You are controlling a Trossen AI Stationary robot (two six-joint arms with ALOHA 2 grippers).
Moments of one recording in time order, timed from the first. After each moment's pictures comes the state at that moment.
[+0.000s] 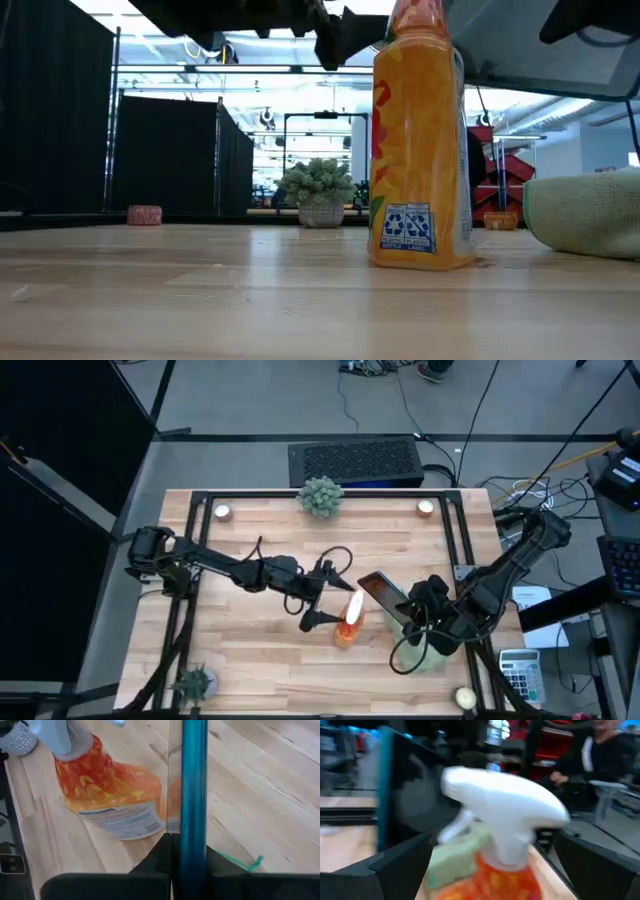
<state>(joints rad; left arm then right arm) -0.12 1.69 0.96 0.64 0.26 -0.11 0.74 1.22 1.03 -0.96 0.68 1.27</state>
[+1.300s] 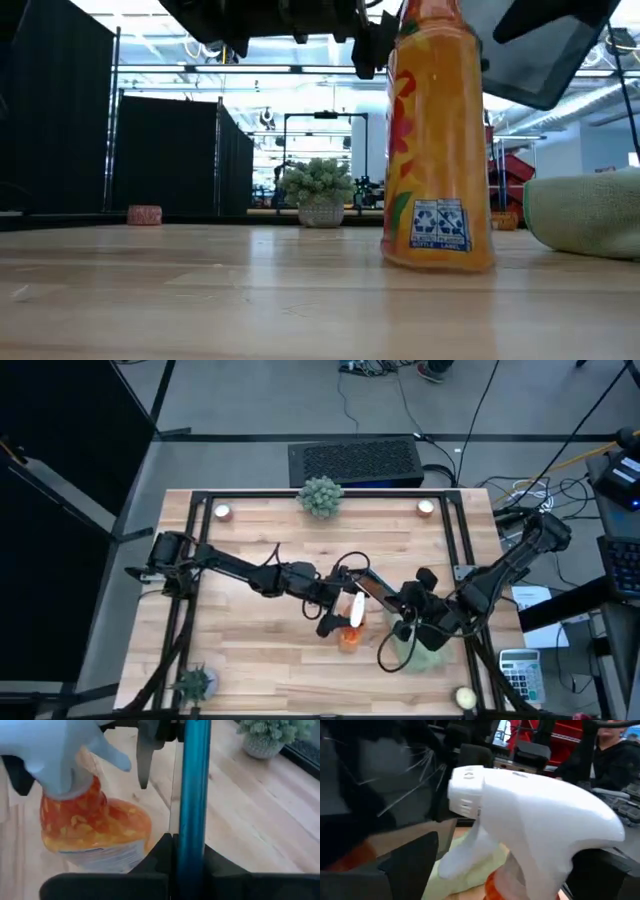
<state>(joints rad) -0.13 1.86 1.12 0.66 0.23 -0.16 0.63 1.24 1.03 -0.82 0.78 0.91</state>
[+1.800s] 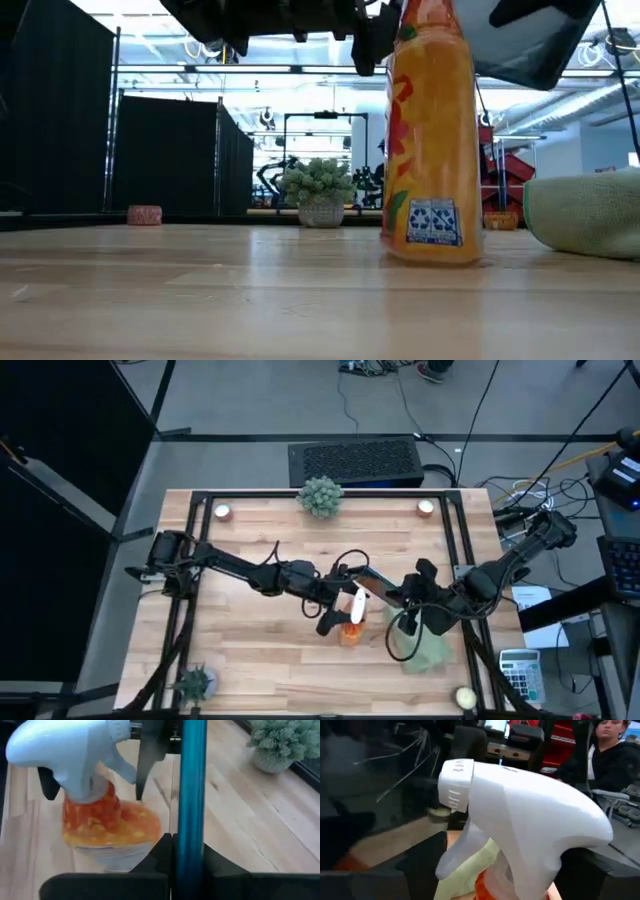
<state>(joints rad) -0.13 1.86 1.12 0.65 0.24 -0.15 0.59 1.16 1.03 -0.78 0.72 0.76</state>
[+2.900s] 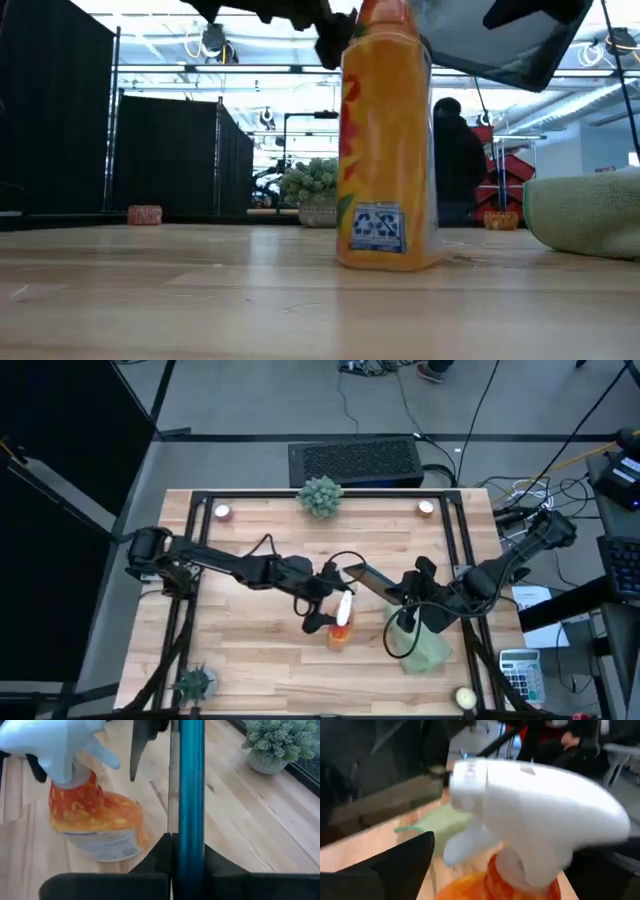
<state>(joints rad) -0.11 1.65 1.12 0.17 0.24 -0.06 0.59 1.16 1.04 -0.81 0.71 0.78</state>
